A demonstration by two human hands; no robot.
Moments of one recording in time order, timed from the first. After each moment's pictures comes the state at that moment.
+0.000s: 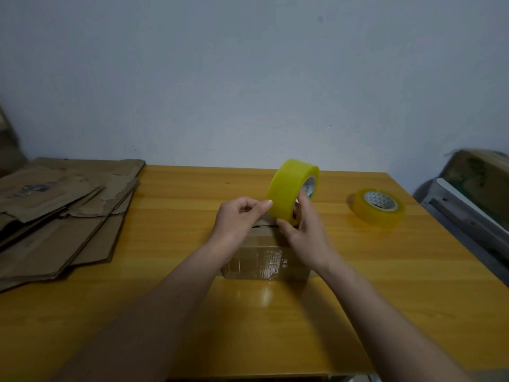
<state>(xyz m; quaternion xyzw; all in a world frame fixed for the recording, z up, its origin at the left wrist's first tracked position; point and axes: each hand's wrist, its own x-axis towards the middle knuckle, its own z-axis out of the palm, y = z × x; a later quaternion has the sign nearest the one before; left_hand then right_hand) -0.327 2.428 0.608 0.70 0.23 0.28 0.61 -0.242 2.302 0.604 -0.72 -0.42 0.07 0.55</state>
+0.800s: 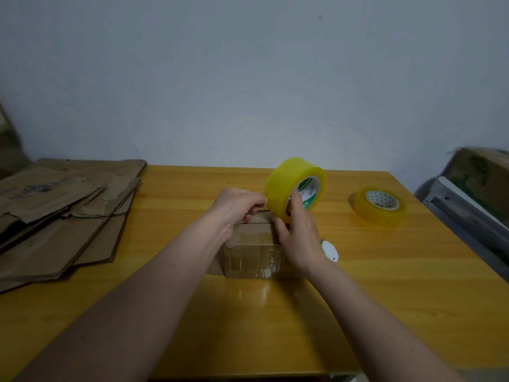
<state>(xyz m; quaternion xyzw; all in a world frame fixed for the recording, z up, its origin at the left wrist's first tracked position) -0.316 2.443 0.641 0.64 0.30 0.16 0.68 -0.246 2.319 0.589 -0.80 -0.40 -0.07 0.44</state>
